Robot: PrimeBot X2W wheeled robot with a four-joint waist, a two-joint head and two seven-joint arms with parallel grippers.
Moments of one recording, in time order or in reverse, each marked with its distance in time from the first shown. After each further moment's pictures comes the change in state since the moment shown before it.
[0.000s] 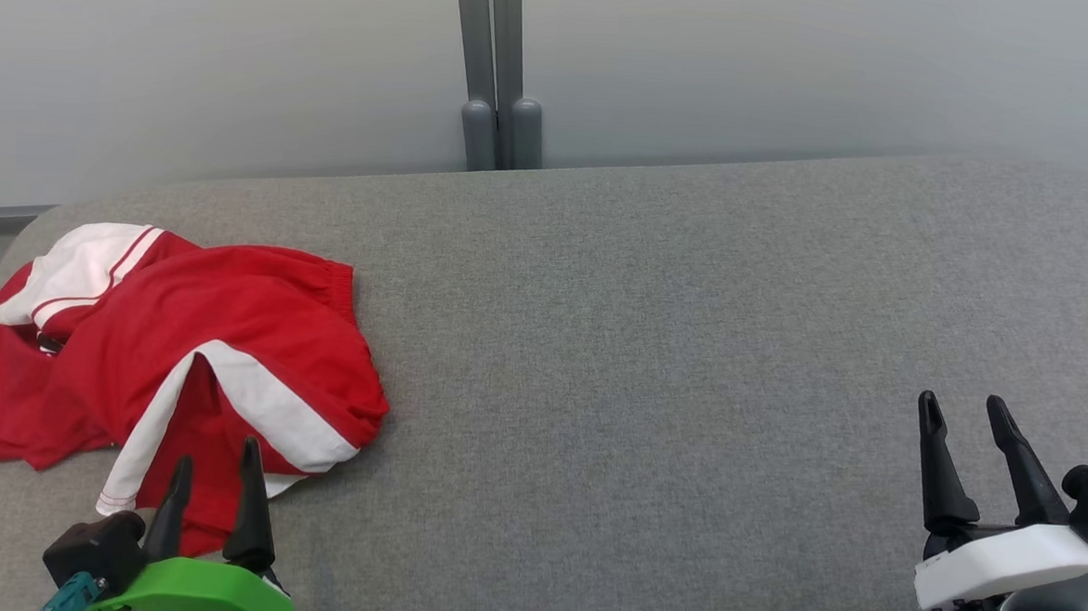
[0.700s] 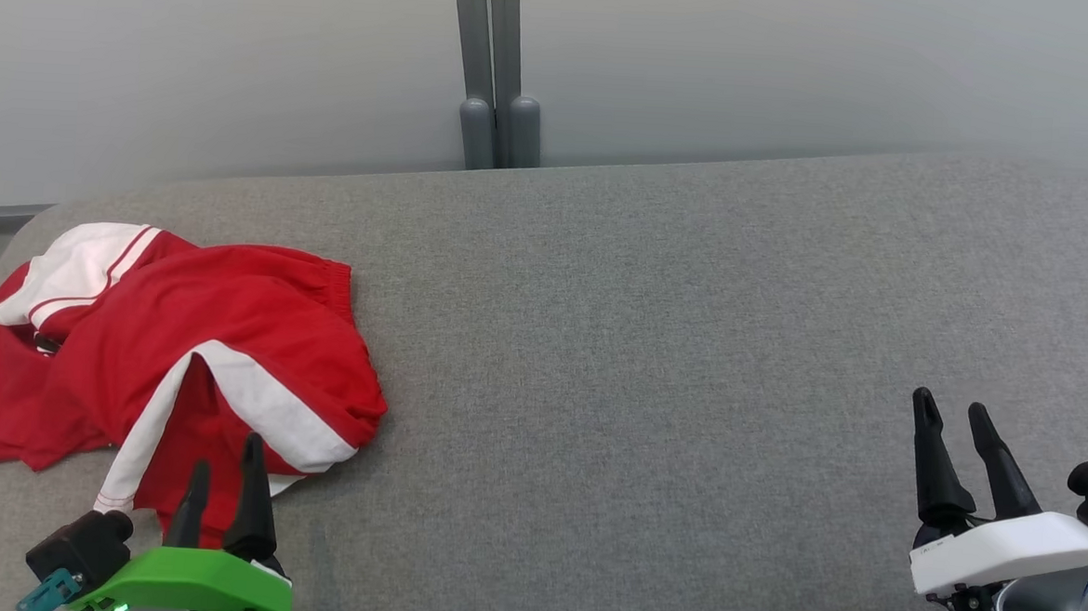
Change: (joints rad) left arm -0.019 -0.003 -0.018 0.009 -0.261 0.002 0.053; right arm -0.019 0.030 0.001 0.020 0.222 0.000 0.054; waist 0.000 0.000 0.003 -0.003
